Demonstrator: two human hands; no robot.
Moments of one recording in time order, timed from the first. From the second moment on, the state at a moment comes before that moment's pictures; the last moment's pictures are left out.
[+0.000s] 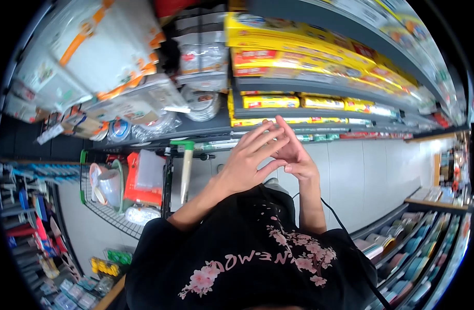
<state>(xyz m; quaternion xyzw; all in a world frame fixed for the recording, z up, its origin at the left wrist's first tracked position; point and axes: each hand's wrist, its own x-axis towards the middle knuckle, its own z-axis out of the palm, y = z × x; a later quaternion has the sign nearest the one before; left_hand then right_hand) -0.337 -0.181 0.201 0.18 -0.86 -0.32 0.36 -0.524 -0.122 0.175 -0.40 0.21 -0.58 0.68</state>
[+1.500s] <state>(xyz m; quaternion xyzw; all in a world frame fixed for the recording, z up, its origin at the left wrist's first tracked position) -0.558 -0.043 0.225 0.03 -0.88 -0.35 0.31 -0.702 0.053 0.185 -0.38 0.21 -0.73 0.53</state>
